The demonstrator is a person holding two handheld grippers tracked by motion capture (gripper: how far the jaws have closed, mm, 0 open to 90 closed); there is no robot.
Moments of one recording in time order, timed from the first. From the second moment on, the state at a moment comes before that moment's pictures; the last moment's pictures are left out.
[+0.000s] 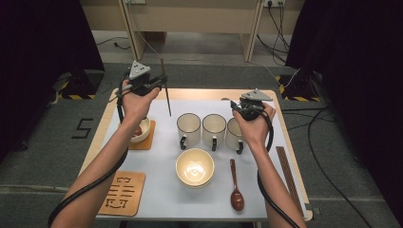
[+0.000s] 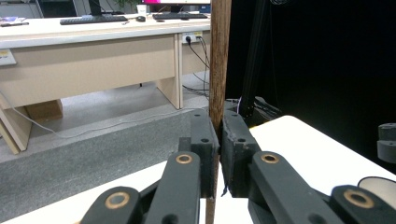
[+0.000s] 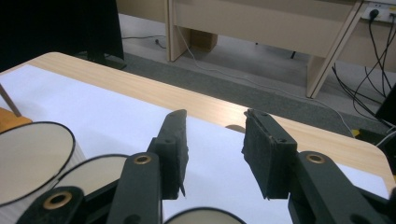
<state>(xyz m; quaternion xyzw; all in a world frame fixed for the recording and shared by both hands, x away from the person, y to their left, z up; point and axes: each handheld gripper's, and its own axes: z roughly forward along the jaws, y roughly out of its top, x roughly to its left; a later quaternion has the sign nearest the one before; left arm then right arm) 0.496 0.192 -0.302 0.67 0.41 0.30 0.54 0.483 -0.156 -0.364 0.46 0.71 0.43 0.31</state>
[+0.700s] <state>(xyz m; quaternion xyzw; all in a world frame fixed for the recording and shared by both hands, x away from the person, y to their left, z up) 0.477 0.217 -0.311 0.67 0.43 0.30 0.52 0.460 -0.185 -0.375 0.46 0.69 0.43 0.34</state>
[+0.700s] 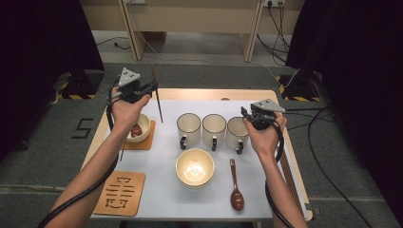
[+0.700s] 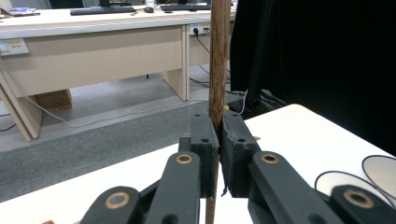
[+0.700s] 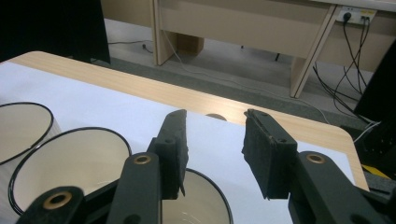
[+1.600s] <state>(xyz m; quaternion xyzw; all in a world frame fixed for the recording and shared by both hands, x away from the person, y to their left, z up) 0.440 0.241 -0.315 0.67 0.44 0.31 0.51 0.427 -0.221 -0.393 0.49 0.66 0.45 0.35</state>
